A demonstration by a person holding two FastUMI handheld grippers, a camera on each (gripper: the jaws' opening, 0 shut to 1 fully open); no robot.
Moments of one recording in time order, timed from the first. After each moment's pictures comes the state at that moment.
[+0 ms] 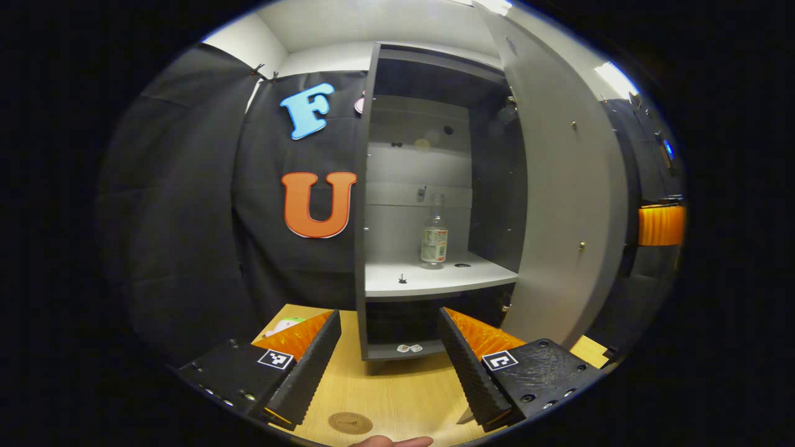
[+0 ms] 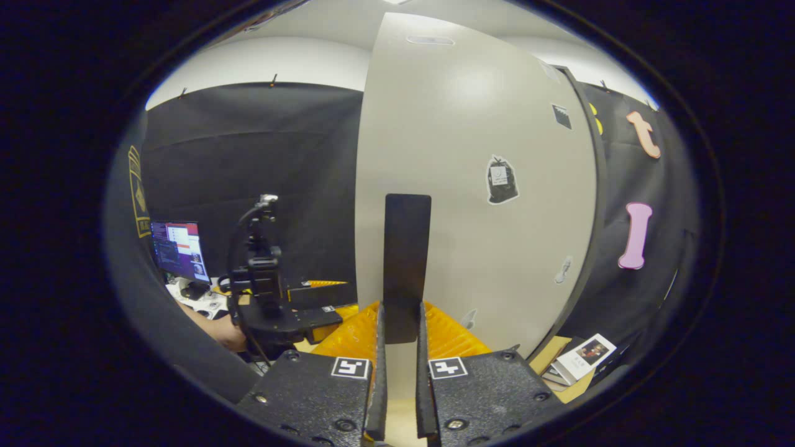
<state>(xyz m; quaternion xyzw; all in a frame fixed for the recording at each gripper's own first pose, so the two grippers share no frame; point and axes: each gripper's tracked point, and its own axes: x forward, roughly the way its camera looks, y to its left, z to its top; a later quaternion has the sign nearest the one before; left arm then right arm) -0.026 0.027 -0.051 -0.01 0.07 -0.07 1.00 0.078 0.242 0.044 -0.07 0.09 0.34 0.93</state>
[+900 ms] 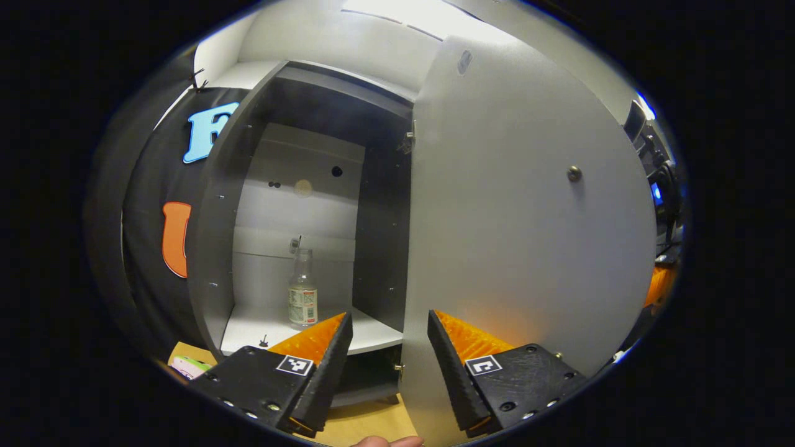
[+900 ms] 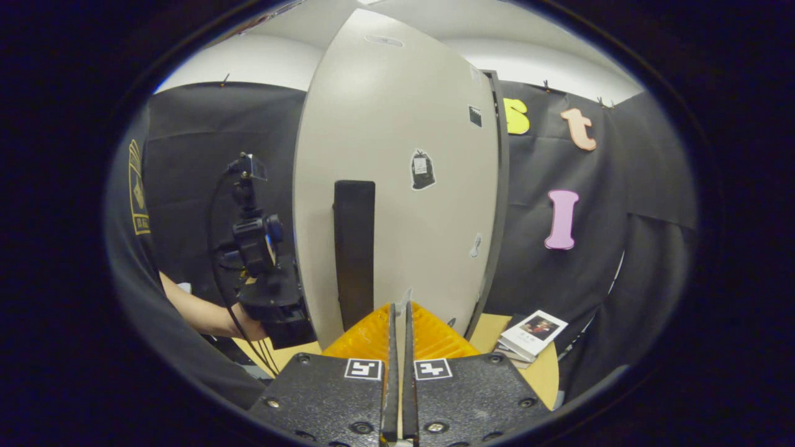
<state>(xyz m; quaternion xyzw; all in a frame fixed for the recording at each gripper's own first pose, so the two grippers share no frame) 0.003 -0.150 0.021 -0.07 -0.05 -0.27 0.96 0.099 0.188 0.059 -0.04 0.07 0.17 0.98</state>
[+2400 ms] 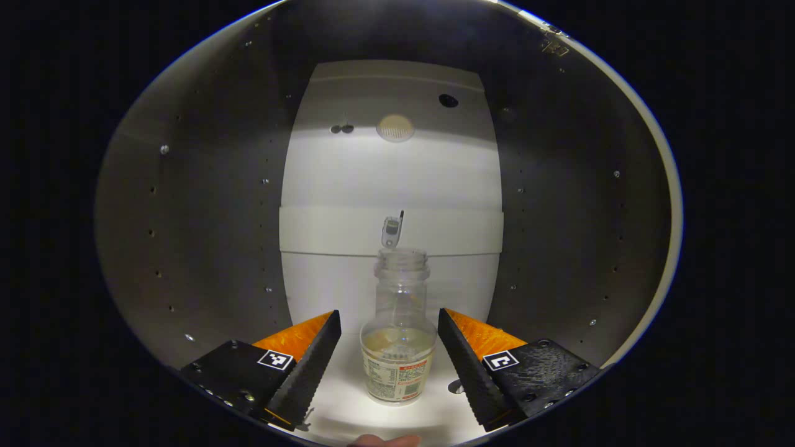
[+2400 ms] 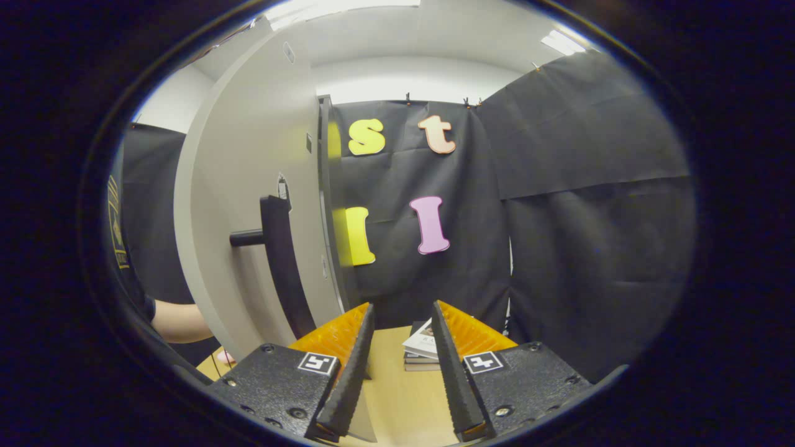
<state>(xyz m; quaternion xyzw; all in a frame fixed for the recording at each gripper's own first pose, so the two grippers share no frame) 0.227 -0.081 -0.005 -0.02 0.05 -0.01 1.00 0.113 0.001 0.057 0.08 0.00 -0.07 0.99</state>
